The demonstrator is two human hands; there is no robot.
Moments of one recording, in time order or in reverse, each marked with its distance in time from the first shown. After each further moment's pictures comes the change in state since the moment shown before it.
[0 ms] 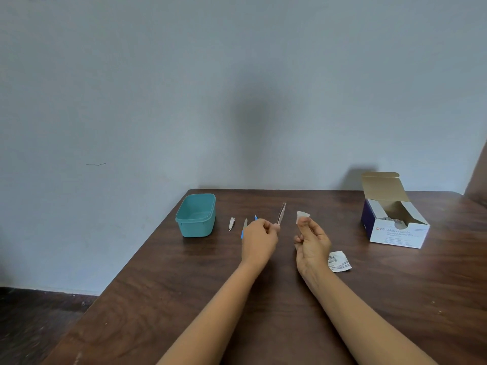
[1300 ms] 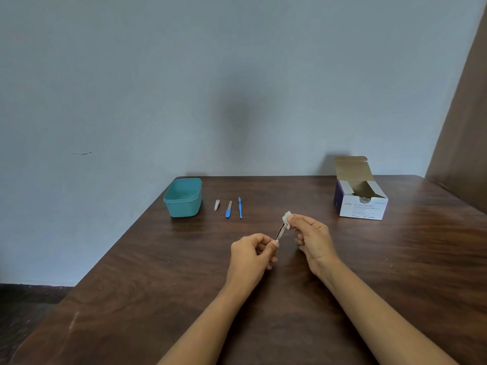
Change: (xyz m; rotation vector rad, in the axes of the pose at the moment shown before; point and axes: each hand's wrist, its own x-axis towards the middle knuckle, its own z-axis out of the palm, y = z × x) left_hand -0.110 -0.007 -0.007 -0.254 -0.147 0.103; right_hand -0.059 -0.056 -0.057 -0.544 -0.217 -0.001
